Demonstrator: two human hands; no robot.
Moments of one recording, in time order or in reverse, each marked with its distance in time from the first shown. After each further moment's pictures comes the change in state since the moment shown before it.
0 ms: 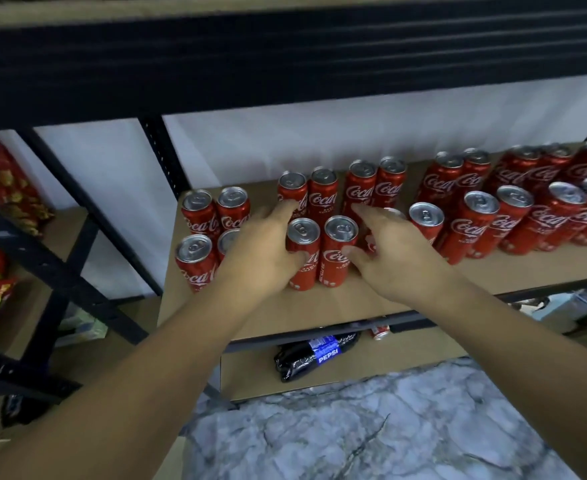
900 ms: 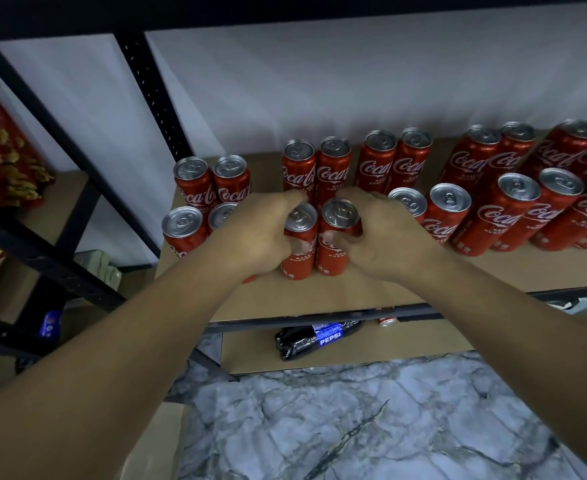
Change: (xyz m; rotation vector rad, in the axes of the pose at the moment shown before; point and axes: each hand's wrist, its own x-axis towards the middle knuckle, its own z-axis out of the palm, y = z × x) left_hand 0.019 -0.006 0.008 0.013 -0.231 -0.031; right_hand 0.038 0.025 0.032 0.009 -0.082 -0.056
